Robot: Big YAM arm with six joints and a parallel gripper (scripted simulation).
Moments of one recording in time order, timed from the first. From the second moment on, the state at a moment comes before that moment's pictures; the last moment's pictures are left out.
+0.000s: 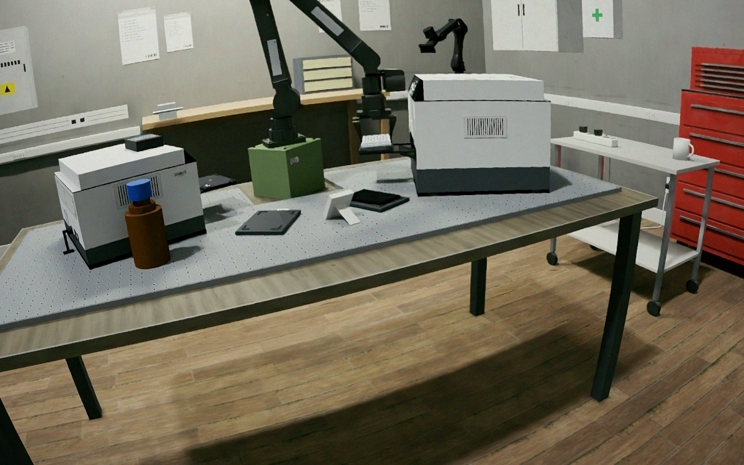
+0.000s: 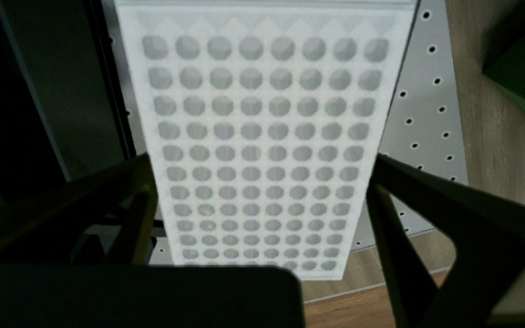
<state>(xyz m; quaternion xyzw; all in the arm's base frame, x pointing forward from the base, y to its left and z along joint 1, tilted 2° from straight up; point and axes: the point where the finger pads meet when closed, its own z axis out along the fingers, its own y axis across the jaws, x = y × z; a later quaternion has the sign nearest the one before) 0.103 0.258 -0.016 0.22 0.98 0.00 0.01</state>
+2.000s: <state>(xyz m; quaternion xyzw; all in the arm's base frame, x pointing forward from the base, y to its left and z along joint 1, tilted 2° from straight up) 0.104 0.261 -0.020 0.22 0.98 0.00 0.01</state>
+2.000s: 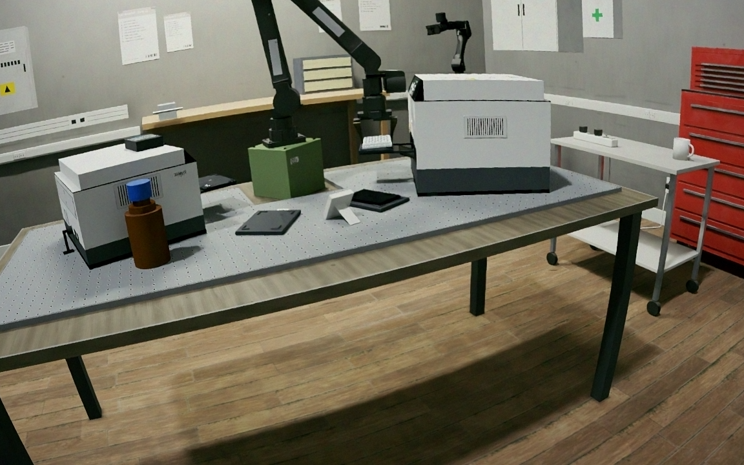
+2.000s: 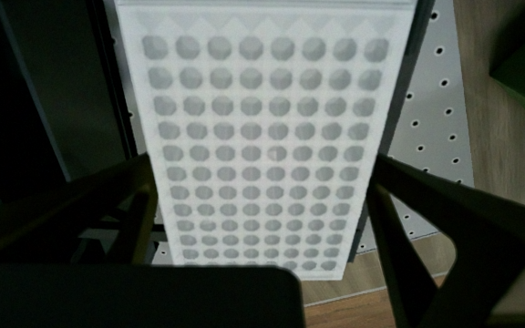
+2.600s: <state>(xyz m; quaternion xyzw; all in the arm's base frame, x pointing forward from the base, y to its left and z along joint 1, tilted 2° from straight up) 0.104 0.260 -0.021 0.22 0.98 0.00 0.01</state>
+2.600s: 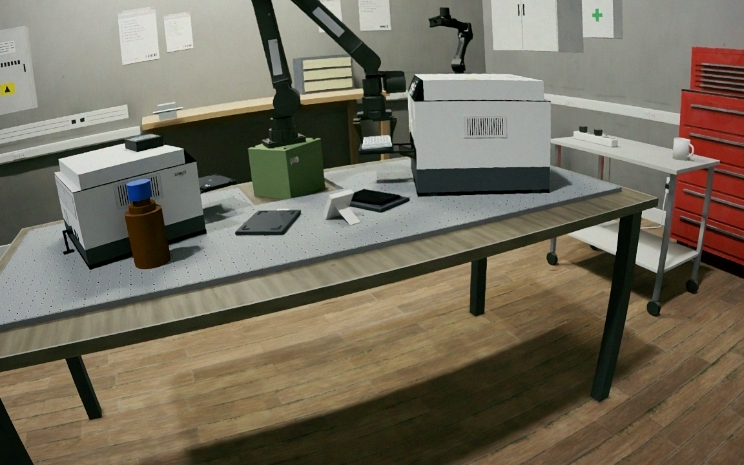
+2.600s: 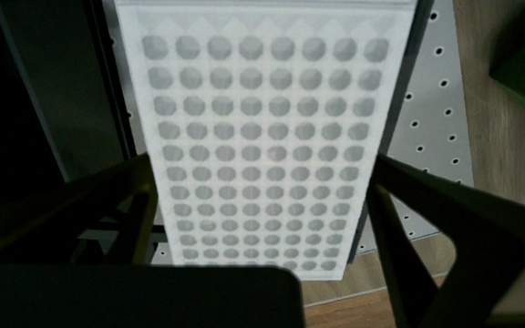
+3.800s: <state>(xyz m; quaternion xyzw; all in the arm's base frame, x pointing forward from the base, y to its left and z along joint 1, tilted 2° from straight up) 0.103 0.259 -0.025 0.22 0.98 0.00 0.01</state>
